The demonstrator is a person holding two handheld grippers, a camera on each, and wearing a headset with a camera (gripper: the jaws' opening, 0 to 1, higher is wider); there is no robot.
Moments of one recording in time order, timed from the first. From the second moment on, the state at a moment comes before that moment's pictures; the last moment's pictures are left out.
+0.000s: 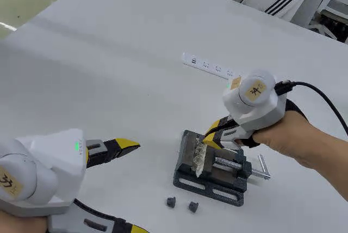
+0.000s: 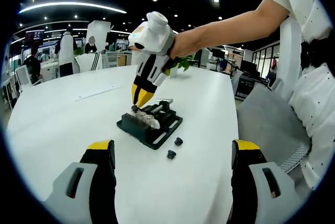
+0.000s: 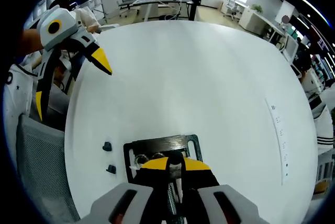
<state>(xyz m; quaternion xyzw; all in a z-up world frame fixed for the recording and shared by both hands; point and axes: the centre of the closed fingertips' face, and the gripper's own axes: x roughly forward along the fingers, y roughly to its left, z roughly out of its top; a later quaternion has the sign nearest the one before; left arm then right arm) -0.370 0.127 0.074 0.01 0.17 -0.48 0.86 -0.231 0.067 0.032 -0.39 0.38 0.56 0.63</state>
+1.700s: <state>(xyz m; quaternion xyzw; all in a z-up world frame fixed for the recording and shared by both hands) -0.367 0.111 0.042 0.11 0.24 -0.52 0.81 -0.330 -0.030 0.070 -0.22 0.33 0.52 0.76</state>
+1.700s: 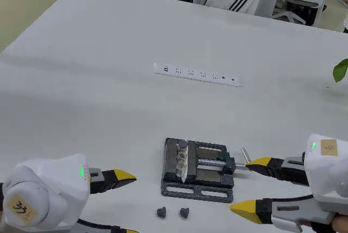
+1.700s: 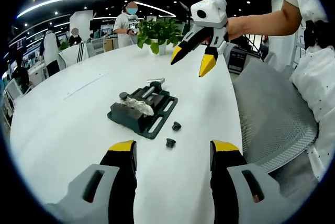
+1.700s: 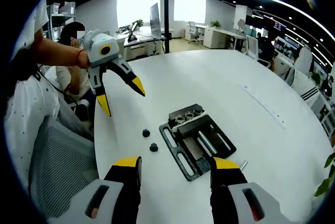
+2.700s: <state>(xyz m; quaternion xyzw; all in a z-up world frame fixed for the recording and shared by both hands) -0.347 0.084 -0.014 0.14 0.28 -0.55 0.78 -0.352 -0.054 0.063 -0.16 0.34 0.49 0.79</state>
